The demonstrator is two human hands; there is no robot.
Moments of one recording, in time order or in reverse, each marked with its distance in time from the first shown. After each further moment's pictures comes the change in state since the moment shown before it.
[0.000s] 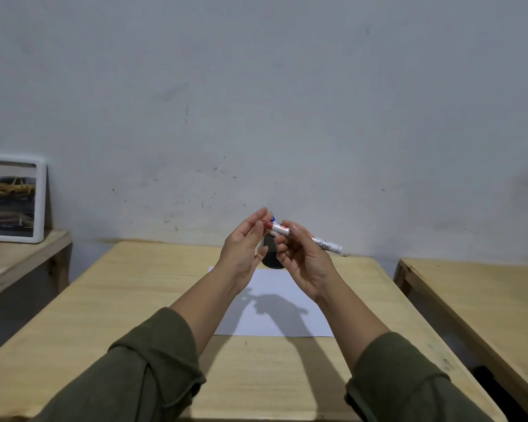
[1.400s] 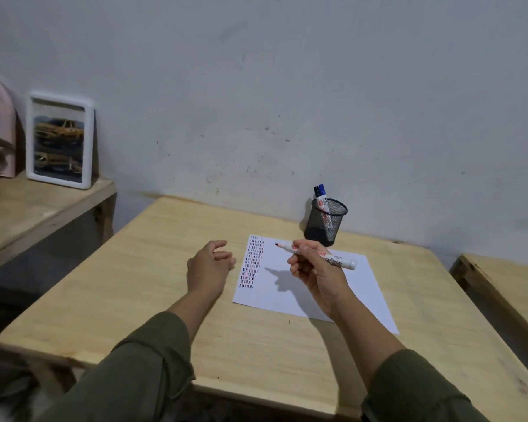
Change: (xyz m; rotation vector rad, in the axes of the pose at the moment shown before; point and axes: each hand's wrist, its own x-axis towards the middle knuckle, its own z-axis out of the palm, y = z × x) left_hand 0.004 -0.068 -0.168 0.684 0.558 -0.031; right_hand 0.015 0.097 -0.011 -0.226 0.025 0.111
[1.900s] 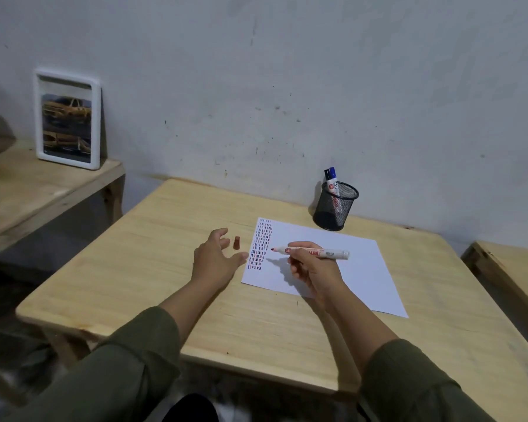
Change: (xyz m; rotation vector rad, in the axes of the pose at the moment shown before) left_hand -0.018 -0.007 -0.013 0.243 -0.079 0.068; right_hand -0.006 0.028 0.006 -0.194 0.109 0.091
